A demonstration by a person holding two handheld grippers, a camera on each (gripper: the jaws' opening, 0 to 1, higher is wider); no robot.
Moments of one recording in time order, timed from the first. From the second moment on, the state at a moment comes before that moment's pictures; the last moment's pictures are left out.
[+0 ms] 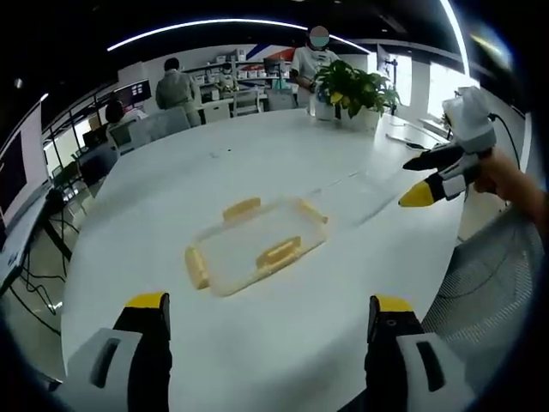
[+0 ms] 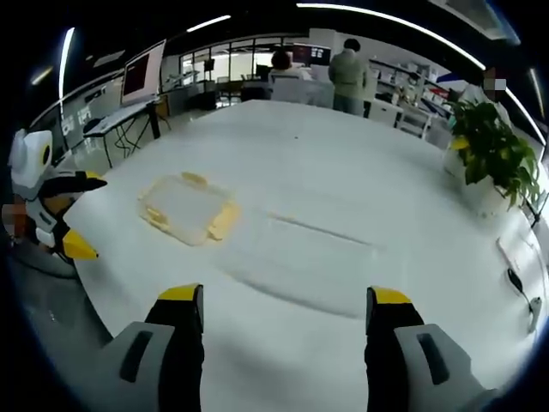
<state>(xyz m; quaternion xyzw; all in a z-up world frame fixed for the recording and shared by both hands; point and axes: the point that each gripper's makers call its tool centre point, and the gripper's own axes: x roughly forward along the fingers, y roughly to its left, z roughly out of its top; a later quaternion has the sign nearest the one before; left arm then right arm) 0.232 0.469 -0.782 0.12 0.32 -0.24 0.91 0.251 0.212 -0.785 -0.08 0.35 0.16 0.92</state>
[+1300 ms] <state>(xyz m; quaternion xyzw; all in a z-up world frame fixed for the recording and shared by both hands) 0.244 0.480 -0.761 0.06 0.31 -0.25 0.91 0.259 0.250 -0.730 0.07 0.24 0.25 0.93</state>
